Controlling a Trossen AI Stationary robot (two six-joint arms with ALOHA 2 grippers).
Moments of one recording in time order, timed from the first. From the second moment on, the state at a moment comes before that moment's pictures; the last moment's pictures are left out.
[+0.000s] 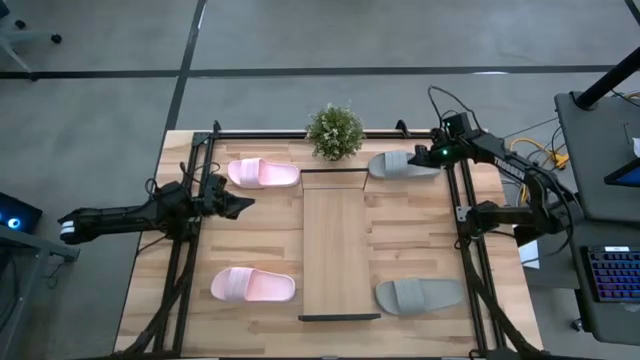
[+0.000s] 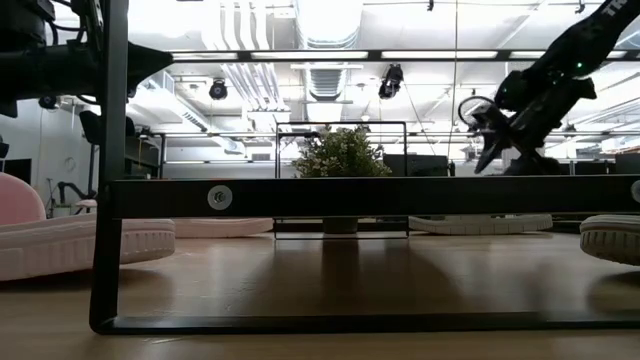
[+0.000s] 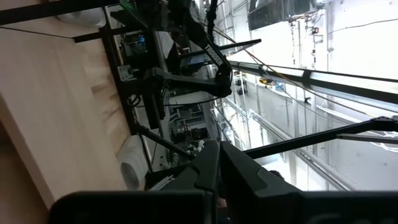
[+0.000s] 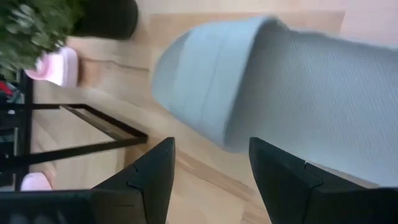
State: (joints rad) left arm 0.17 0.26 0.05 0.33 0.12 -1.40; right arm -1.18 1.16 0.64 -0.55 -0.58 0.38
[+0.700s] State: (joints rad) left arm 0.17 0.28 0.05 0.33 0.10 -1.38; right arm -1.17 1.23 0.62 -0.43 -0.58 0.39
